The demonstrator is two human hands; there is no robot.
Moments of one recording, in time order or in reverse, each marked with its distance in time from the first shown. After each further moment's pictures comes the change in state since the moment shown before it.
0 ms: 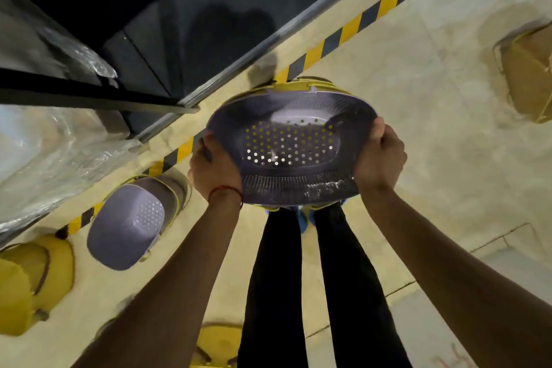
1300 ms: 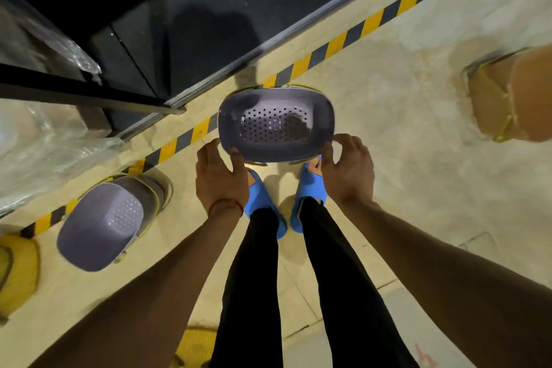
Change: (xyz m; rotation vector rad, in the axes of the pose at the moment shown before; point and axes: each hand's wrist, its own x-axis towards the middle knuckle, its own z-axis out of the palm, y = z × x) left_hand -0.020 -0.024 0.020 0.218 -0.178 0.346; right_hand 0.005 0.018 -0.001 -0.407 -0.240 -0.429
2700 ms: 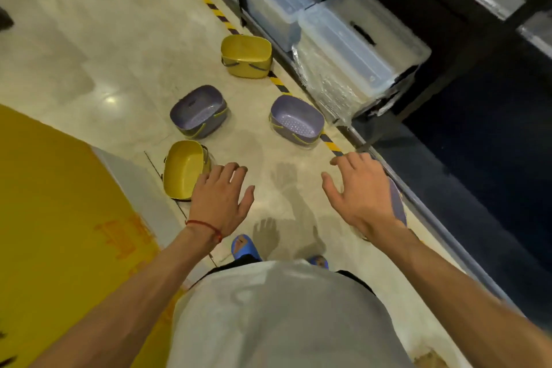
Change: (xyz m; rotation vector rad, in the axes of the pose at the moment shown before) left_hand -0.605 -0.069 -0.244 0.264 0.563 -0.517; right_hand -0.402 -0.158 -0.250 -0.638 -0.338 -1.903
